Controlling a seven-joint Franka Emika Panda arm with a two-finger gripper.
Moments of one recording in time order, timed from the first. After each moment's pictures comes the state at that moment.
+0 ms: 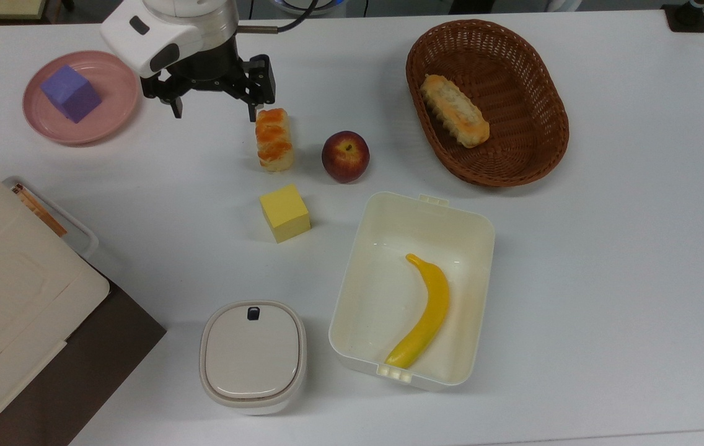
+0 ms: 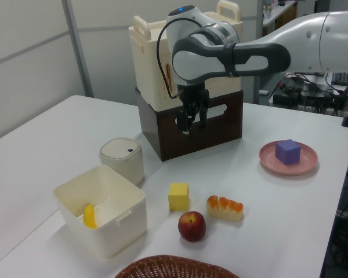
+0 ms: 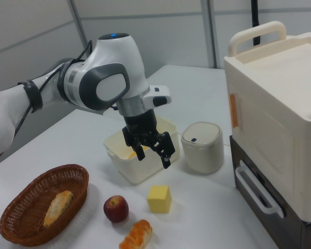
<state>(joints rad) 0.03 0.27 -0.14 -1.44 -0.06 1.70 -0.11</state>
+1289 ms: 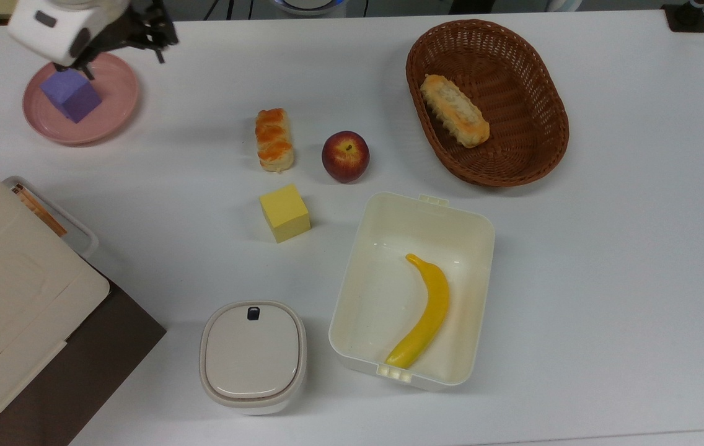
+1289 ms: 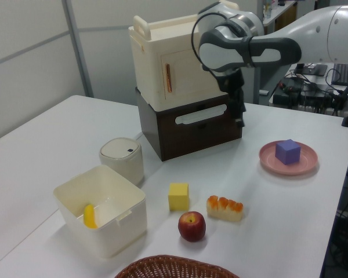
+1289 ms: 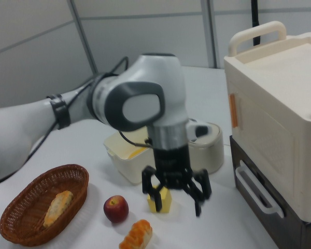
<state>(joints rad) -0.15 0.26 -0.16 -1.46 -0.16 1.53 -0.66</state>
